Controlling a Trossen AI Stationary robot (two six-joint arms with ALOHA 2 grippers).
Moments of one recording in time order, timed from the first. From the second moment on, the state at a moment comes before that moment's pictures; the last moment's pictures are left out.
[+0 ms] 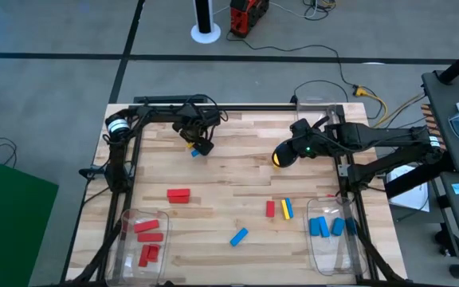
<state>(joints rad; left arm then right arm) 0.54 1.99 1.30 -0.94 -0.17 -0.35 -0.01 1.21 1.22 -0.95 0.34 0.93</state>
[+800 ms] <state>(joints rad) 0.50 1.88 1.51 -1.06 -0.14 -0.06 -0.02 1.21 1.22 -0.95 0.31 1.03</state>
